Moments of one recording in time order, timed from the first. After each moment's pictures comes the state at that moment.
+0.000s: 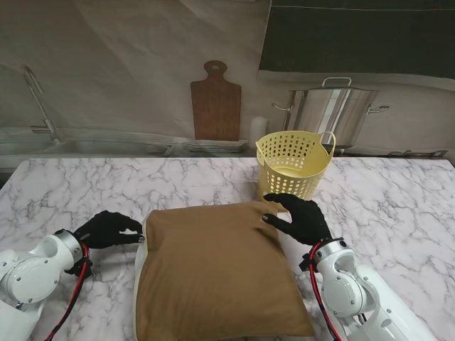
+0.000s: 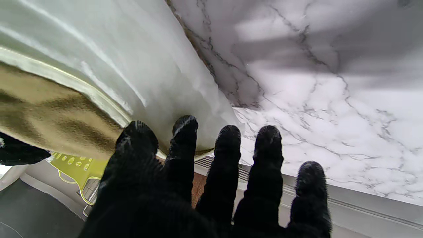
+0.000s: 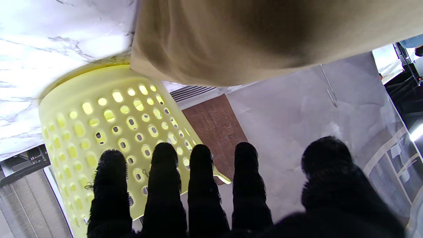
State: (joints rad) left arm 1.69 -1.01 -1.57 -1.65 0.71 -0.32 -0.40; right arm -1.64 -1.12 1.23 -1.59 -0.71 -0.09 -0.21; left_hand 0.98 -0.12 -0.04 -0.03 0.71 0.03 0.29 0.53 0.74 0.19 0.24 0.52 0.60 0.28 0.34 0.66 0.11 0.31 0.49 0.64; right_hand 0.50 -0.14 0.32 -0.03 0.42 -0.04 0.31 0.40 0.52 0.11 0.29 0.22 0.53 0.15 0.10 0.22 0.15 0.38 0.71 0.30
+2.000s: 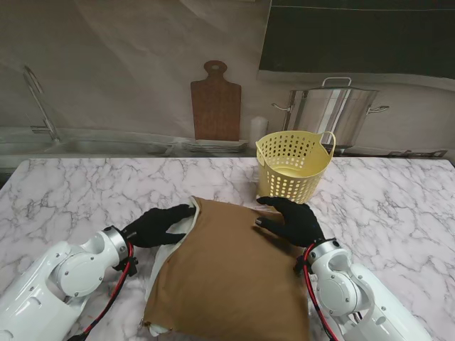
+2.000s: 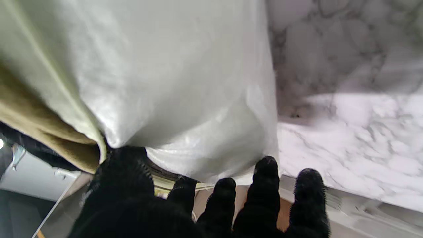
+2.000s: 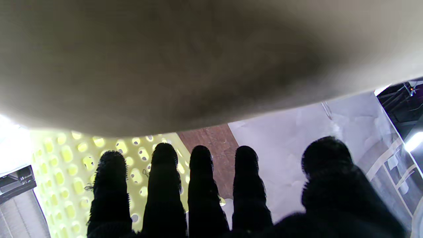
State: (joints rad) left arm 1.55 -1.02 -1.28 -1.63 0.65 -0.31 -0.34; right arm -1.61 -1.12 1.19 -1.58 -0.70 -0.07 -0.17; left_hand 0.86 -0.05 -0.02 0.01 0.26 0.09 0.02 0.23 0.28 0.16 0.01 0.18 0.37 0.25 0.14 0.40 0.05 0.29 0.49 0.54; right_hand 0.50 -0.14 0.32 -0.03 0.39 -0.04 0.28 0.40 0.50 0.11 0.29 0.23 0.53 0.15 0.10 0.22 0.13 0.38 0.71 0.30
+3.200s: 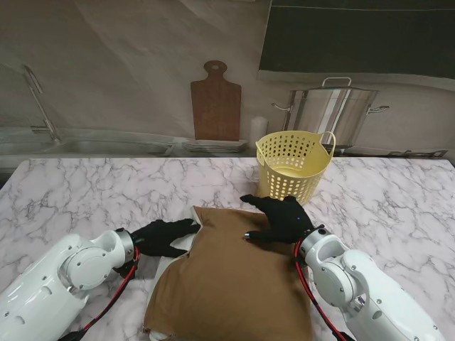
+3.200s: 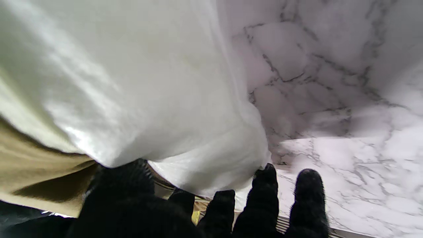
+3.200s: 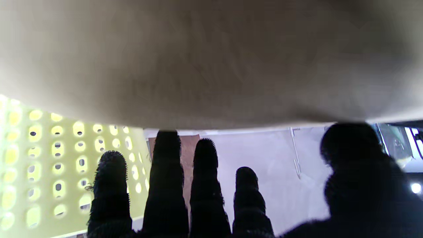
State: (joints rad) left arm 1.46 -0.99 -1.18 -1.55 0.71 -0.31 -0.47; right arm -1.54 -1.06 1.12 -1.67 -0.93 -0.06 0.02; left_hand 0.86 -0.07 0.00 0.01 0.22 0.10 -0.04 0.21 0.20 0.15 -0.01 0.13 0.31 0.24 0.12 0.37 0.05 0.29 0.49 0.54; right_hand 0.40 -0.35 0.48 -0.03 0.21 -0.03 0.17 0.44 0.50 0.06 0.49 0.38 0.65 0.12 0.21 0.34 0.14 0.38 0.69 0.32
